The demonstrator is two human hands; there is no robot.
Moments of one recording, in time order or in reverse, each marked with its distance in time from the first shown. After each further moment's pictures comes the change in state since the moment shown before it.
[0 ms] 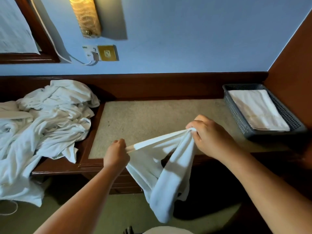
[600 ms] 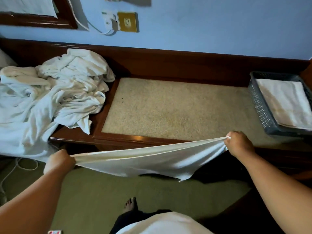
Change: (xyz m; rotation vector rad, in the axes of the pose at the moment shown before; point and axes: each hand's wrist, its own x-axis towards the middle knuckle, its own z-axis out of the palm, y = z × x) left_hand -0.047 -0.239 -0.039 0.179 -0.110 -0.702; right_hand -0.033 0.133 0.125 -0.152 -0.276 0.649
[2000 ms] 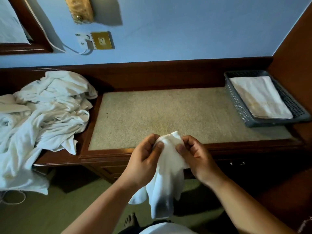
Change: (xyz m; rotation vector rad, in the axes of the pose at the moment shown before) left_hand -0.264 0.214 -0.024 -1.066 -0.541 0.995; right_hand -0.152 -0.101 -0.058 1.510 -0.338 -0.364
